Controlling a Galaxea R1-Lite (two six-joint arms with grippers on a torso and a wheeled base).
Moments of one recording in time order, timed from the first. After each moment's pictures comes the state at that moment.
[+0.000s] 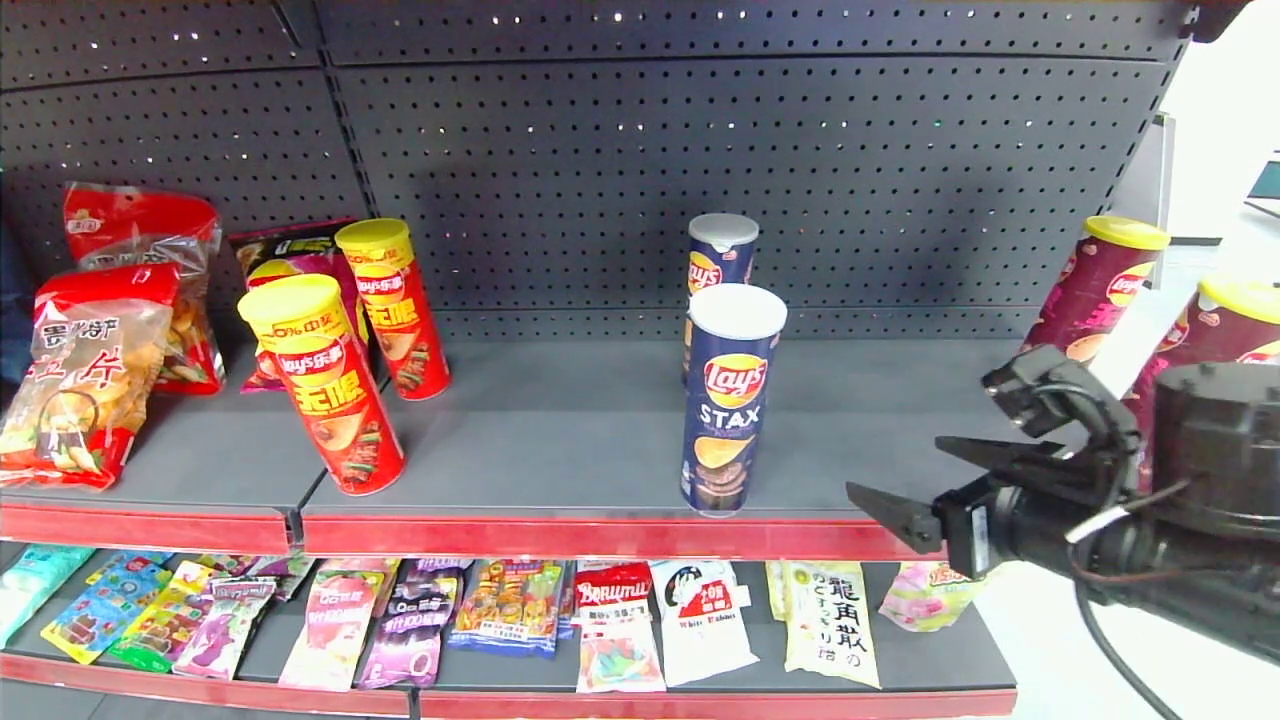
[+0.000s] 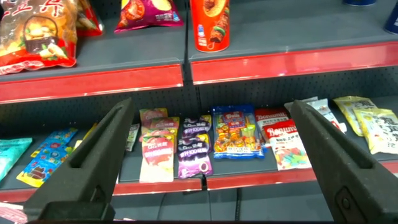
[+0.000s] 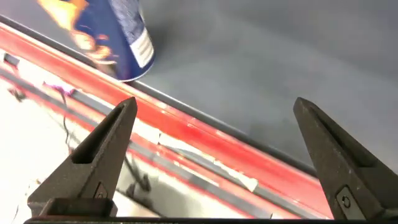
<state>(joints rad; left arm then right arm) 0.00 0.00 -0.07 0.09 -0.06 0.10 0.49 1.43 -0.48 -0.58 -0.06 -0.05</state>
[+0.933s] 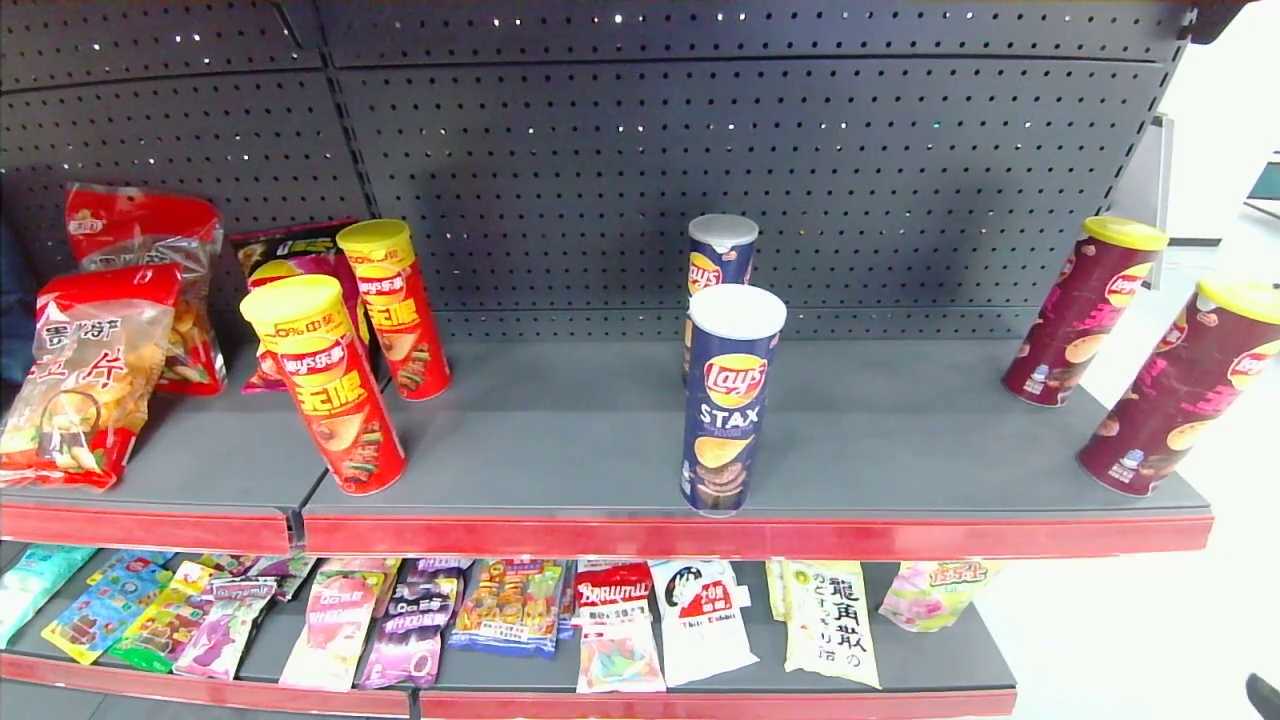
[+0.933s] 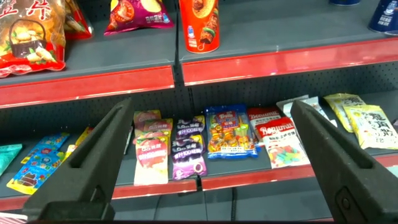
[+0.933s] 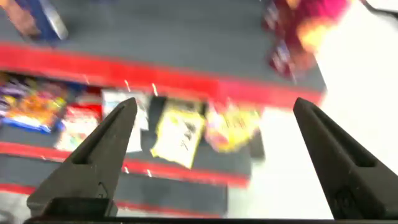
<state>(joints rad) 0.00 0.00 -0.07 0.09 -0.11 0.10 0.12 0.35 -0.20 0.02 -0.13 -0.13</state>
